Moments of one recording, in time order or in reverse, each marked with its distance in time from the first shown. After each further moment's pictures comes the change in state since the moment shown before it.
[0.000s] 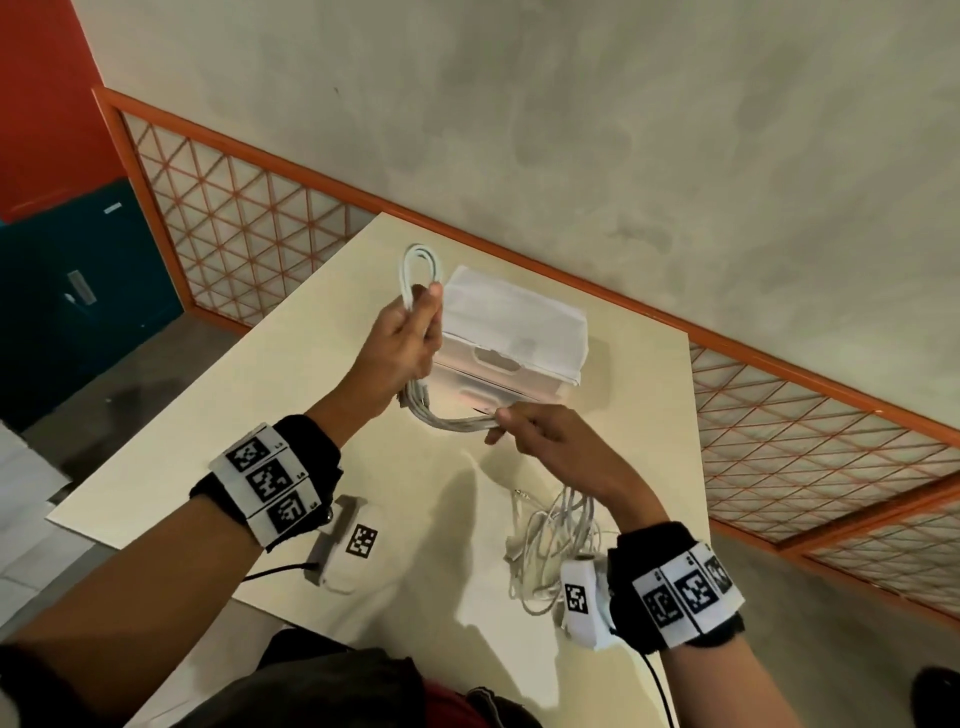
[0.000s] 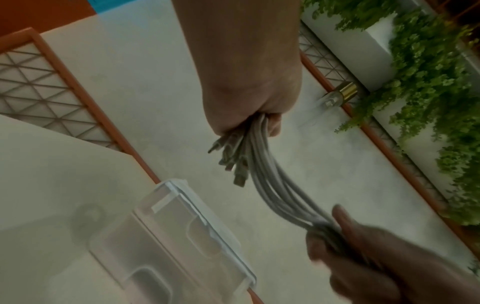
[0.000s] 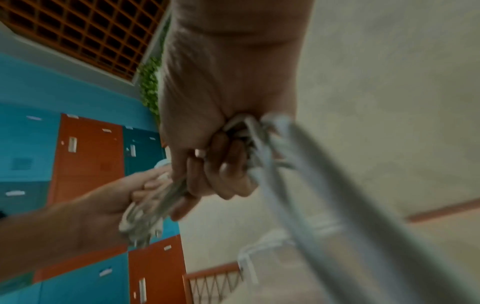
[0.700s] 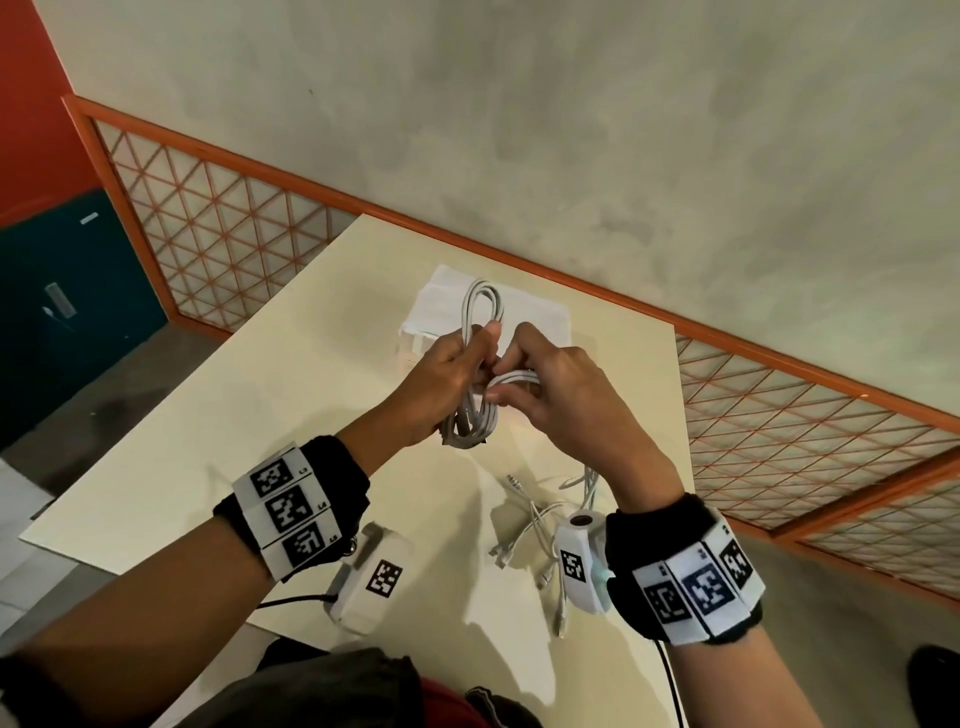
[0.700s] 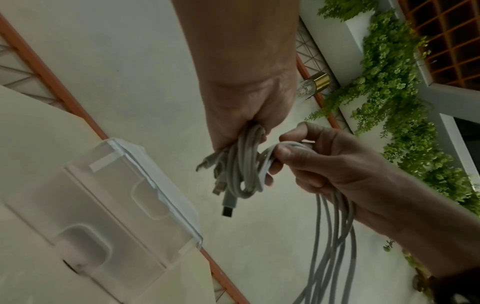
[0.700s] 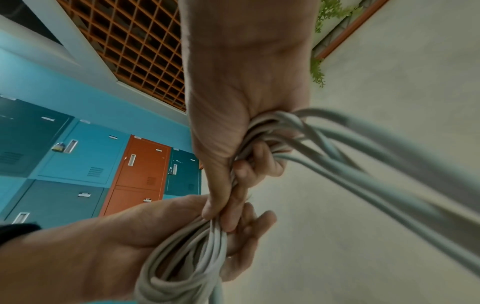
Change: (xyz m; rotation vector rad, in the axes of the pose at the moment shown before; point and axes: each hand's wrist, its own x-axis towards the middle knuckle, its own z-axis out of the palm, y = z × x) left_hand -0.016 0.000 0.055 0.081 -0.219 -0.121; right_hand 0.003 -0.036 -0.028 -0.359 0.219 -0.189
